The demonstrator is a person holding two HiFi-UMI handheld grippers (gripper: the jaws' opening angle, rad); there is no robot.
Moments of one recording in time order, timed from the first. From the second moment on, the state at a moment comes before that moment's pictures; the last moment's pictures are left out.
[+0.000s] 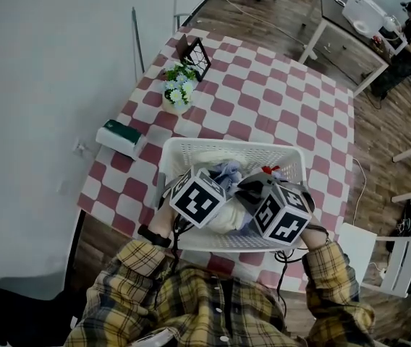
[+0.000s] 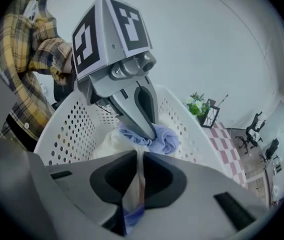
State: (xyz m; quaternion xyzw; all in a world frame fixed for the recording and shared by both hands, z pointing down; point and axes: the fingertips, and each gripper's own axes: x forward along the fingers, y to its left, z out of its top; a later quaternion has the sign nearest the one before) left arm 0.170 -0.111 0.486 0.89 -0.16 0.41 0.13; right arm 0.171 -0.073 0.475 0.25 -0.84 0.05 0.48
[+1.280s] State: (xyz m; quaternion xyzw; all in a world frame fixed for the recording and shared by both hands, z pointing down) left arm 0.133 -0.099 0.252 0.93 -0.30 0.19 0.14; right arm 0.157 -0.074 0.237 0.41 -0.88 -0.07 0.23
